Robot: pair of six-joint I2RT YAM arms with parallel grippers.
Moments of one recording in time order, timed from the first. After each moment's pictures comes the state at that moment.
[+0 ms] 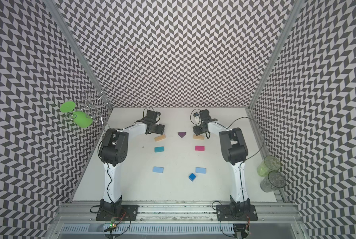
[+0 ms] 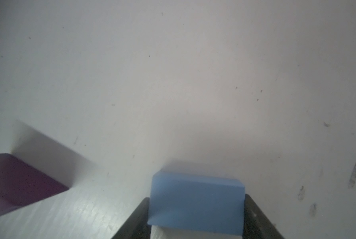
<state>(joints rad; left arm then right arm) -0.30 2.20 1.59 -0.34 -0.01 -0.04 0.28 2.21 1.61 -0.39 -0.13 -0.17</state>
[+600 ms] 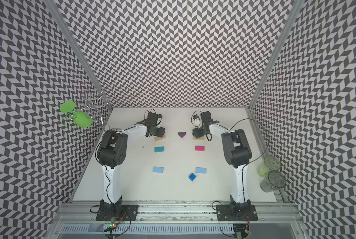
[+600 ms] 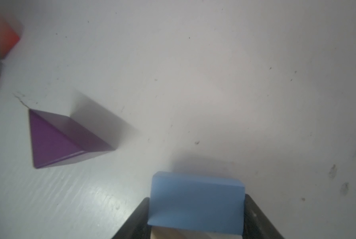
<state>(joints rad) -0.35 2.13 1.50 -0.36 0.01 0.00 0.28 2.11 1.47 -0.36 -0.24 -0.20</state>
